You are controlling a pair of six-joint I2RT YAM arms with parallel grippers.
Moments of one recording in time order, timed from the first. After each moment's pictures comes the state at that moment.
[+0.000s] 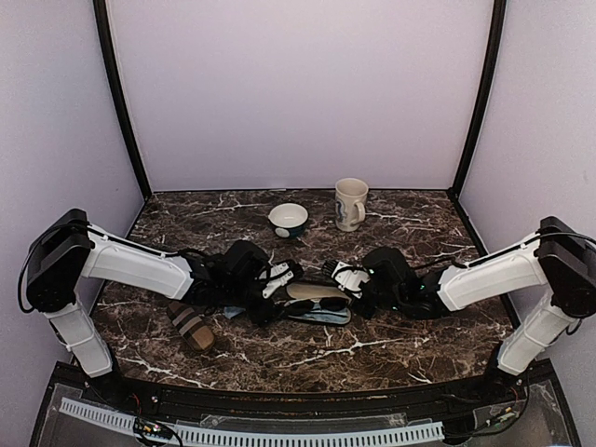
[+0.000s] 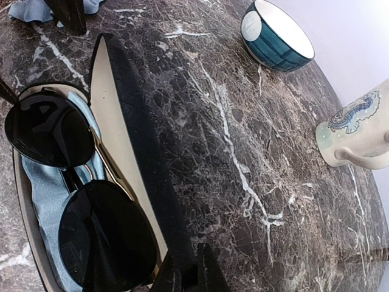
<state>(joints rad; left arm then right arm) -0.93 1.71 0.89 -0.04 -0.03 0.16 0.96 1.56 0.67 0.20 0.24 -0.36</state>
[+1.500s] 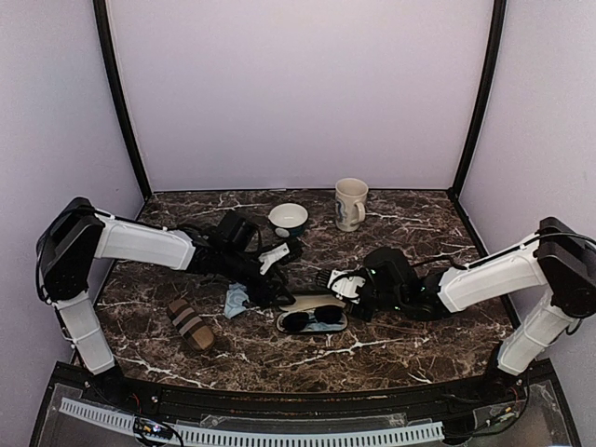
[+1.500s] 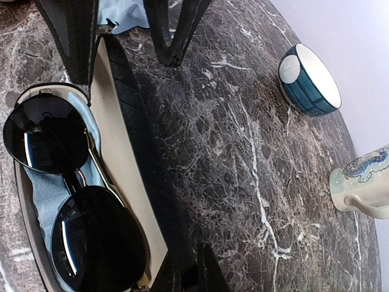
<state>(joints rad) -0.75 1.78 1.04 -0.11 0.51 0.27 0.96 1.56 0.66 0.26 0.10 -0.52</state>
